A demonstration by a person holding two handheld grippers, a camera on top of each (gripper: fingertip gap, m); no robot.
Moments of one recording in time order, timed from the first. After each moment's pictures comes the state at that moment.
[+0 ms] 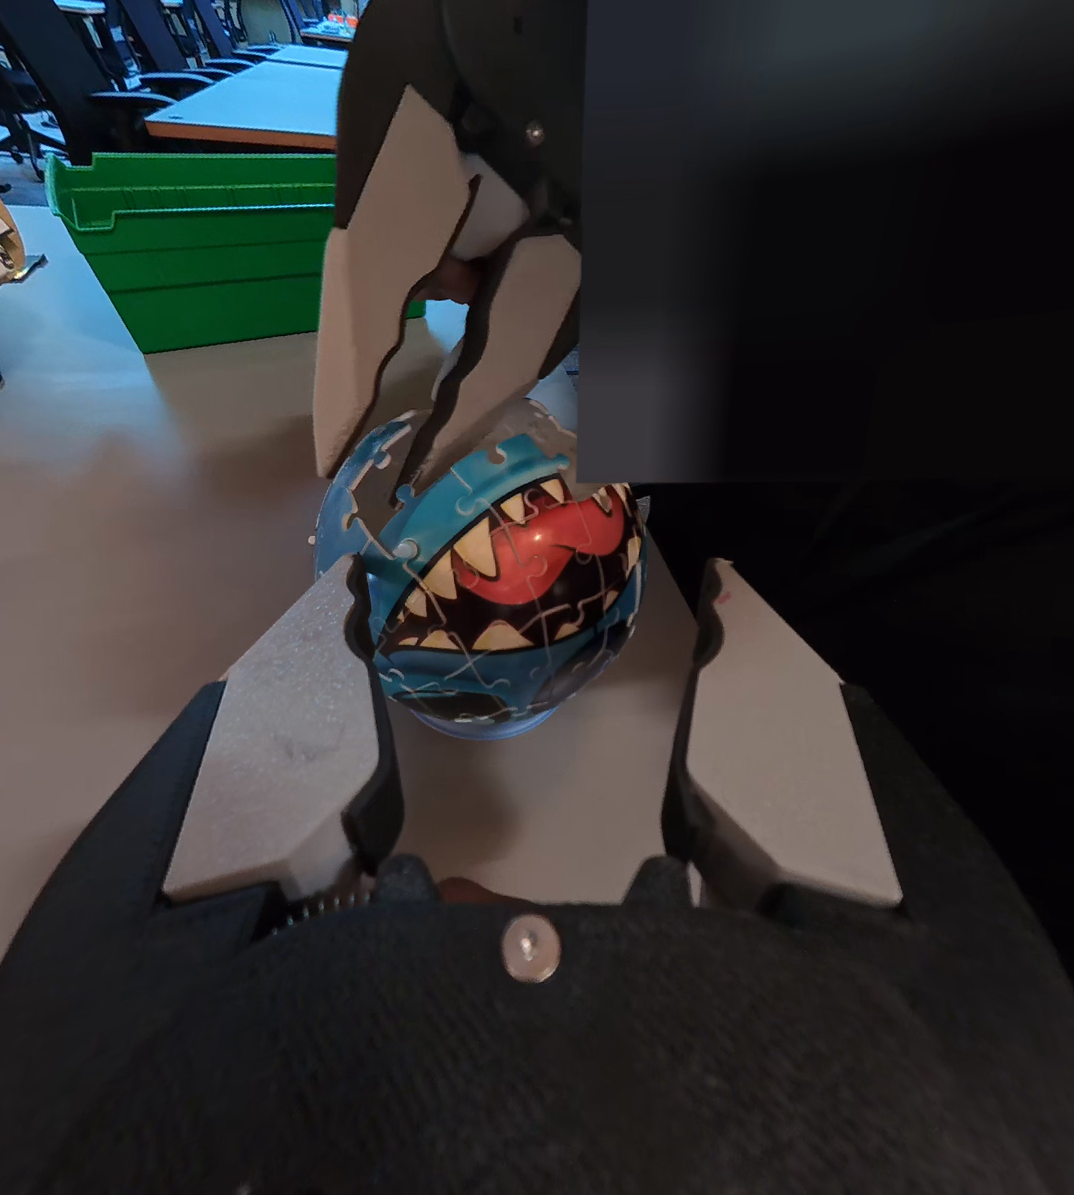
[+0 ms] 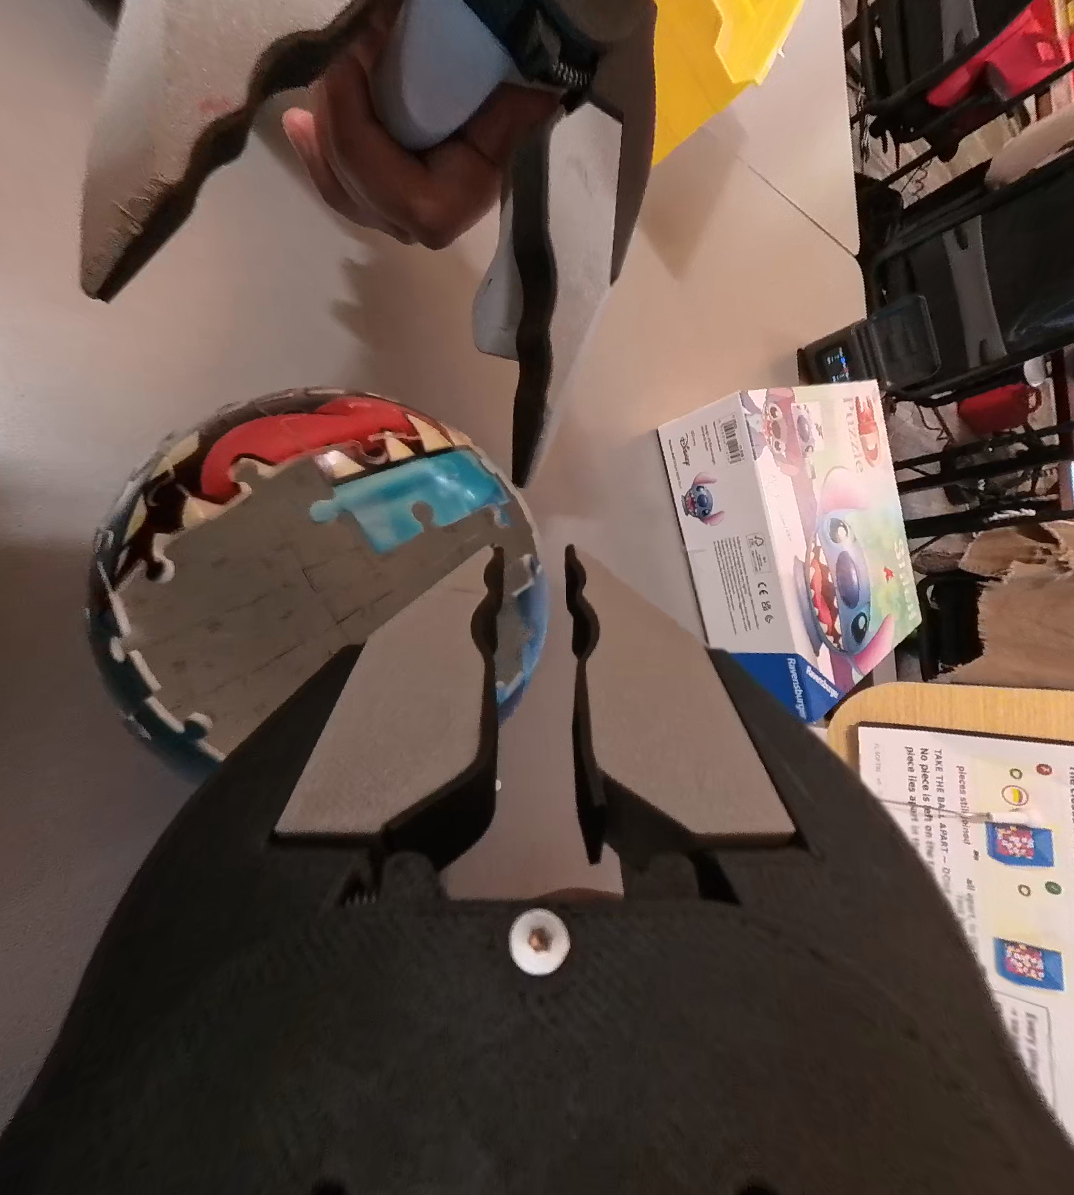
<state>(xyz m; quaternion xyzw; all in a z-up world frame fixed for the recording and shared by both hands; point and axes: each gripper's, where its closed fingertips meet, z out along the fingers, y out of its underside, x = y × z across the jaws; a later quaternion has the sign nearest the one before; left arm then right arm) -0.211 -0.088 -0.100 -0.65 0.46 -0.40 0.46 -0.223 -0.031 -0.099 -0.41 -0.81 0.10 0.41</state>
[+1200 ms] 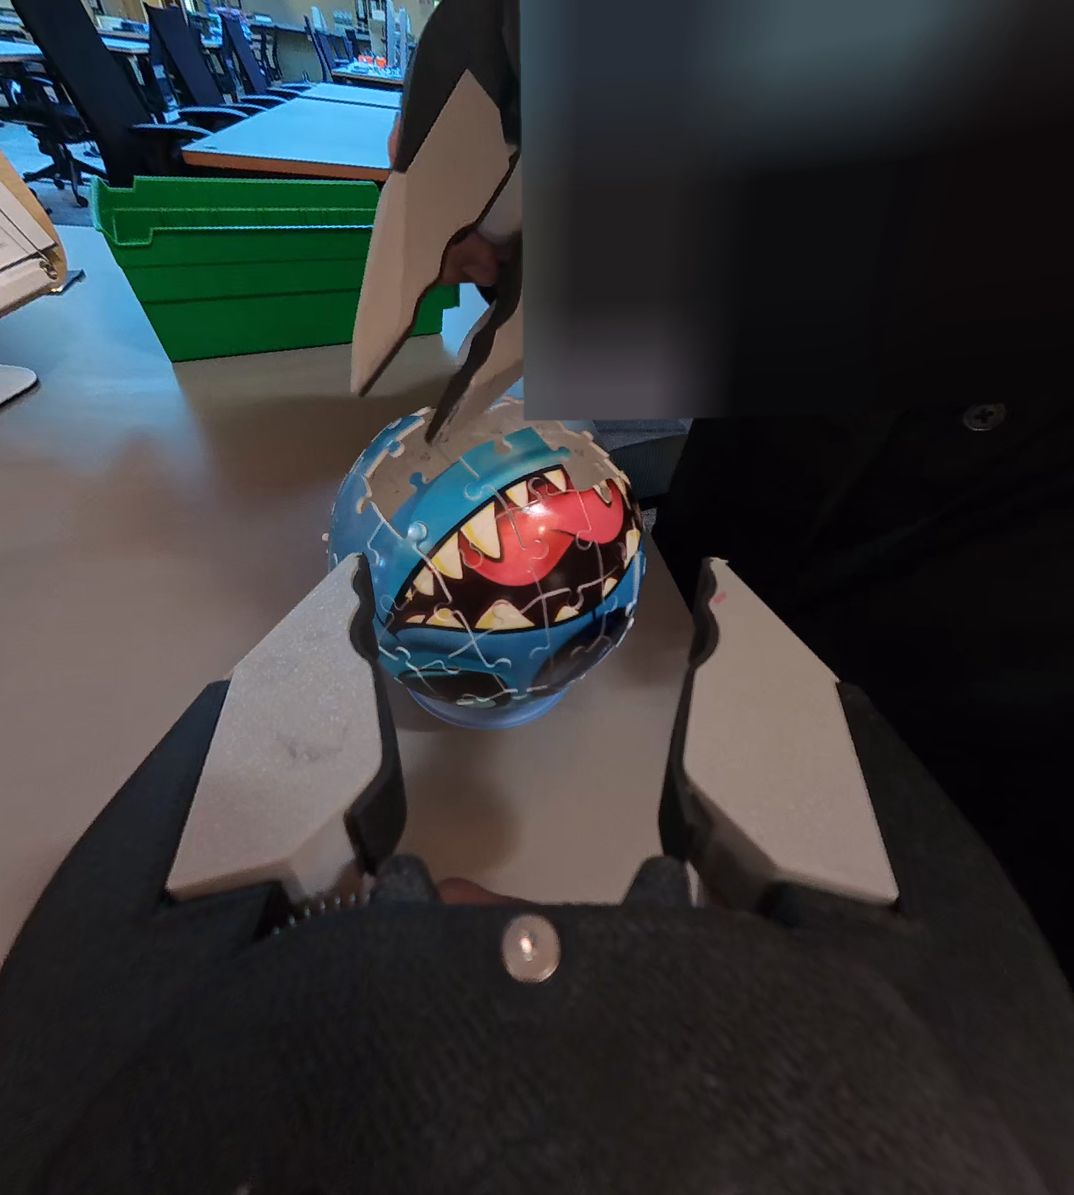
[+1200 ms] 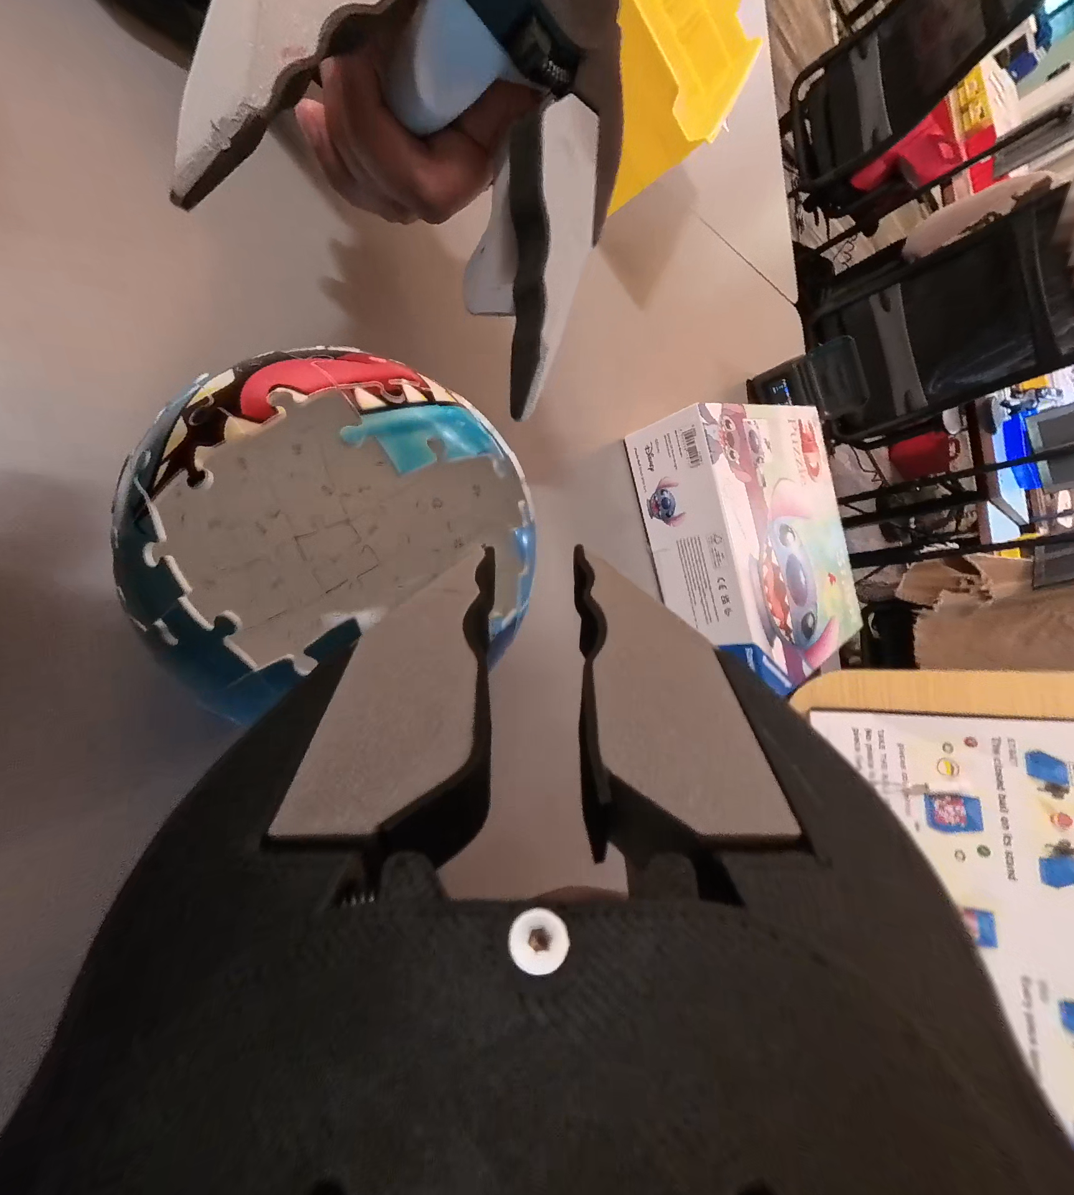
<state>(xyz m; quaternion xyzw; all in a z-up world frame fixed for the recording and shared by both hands) -0.221 -0.090 -0.097 -0.65 0.44 -0.40 0.48 -0.202 -0.027 -0.086 -0.37 -0.80 0.11 0.45</state>
